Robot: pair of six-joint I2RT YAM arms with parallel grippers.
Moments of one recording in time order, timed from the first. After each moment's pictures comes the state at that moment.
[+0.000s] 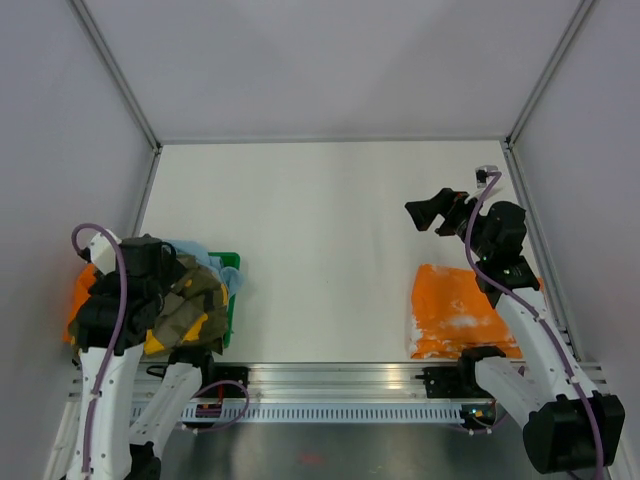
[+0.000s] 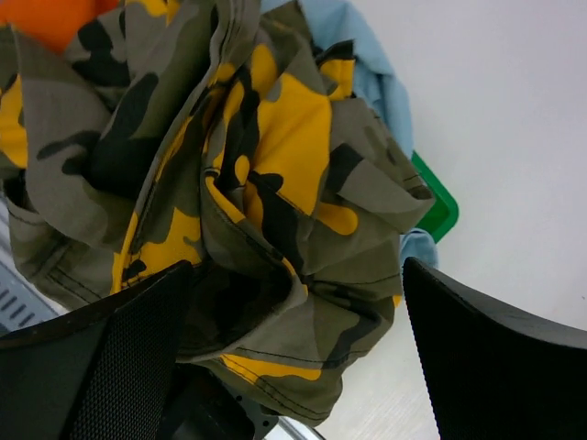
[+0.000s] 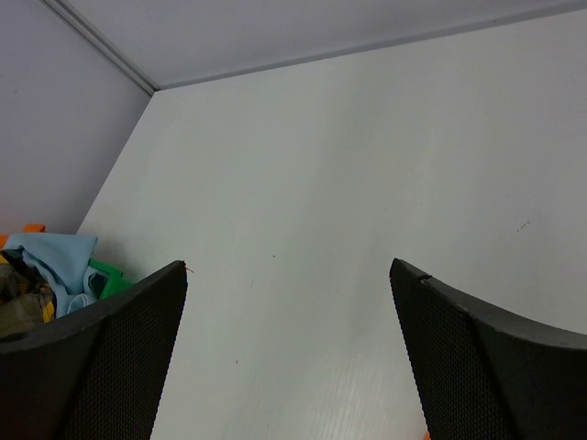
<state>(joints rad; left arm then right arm) -0.10 0.68 1.17 -1.30 -0.57 -0.75 0.09 0.90 0.70 0.07 -0.36 0.45</state>
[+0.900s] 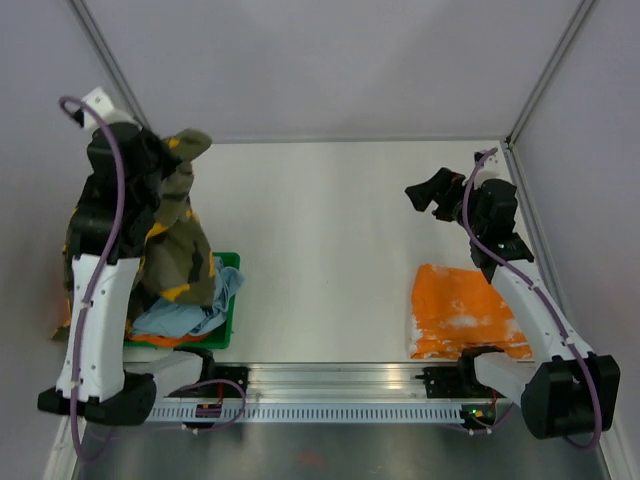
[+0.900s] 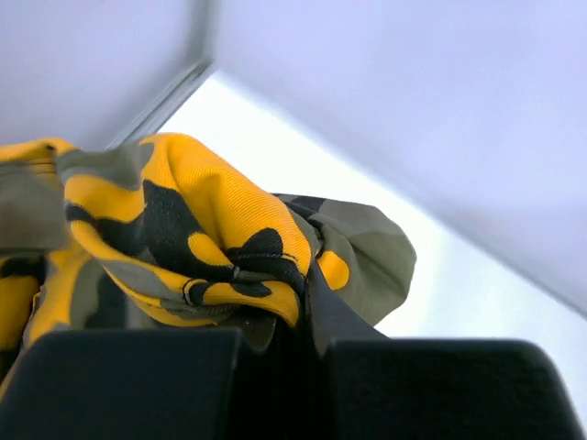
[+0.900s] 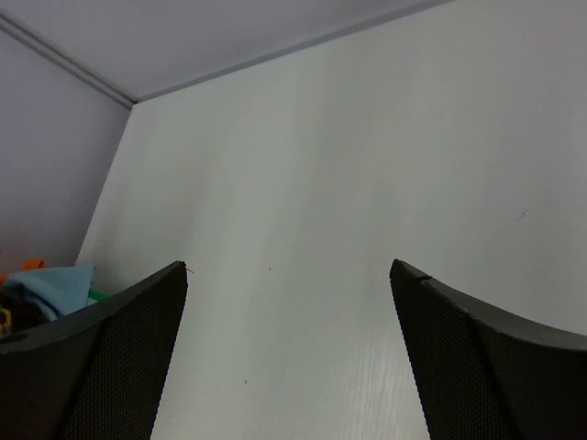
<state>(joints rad) -0.12 1.09 1.58 -0.85 -0.48 -0.54 0.09 1.07 0.78 0.06 -0.33 0.53</state>
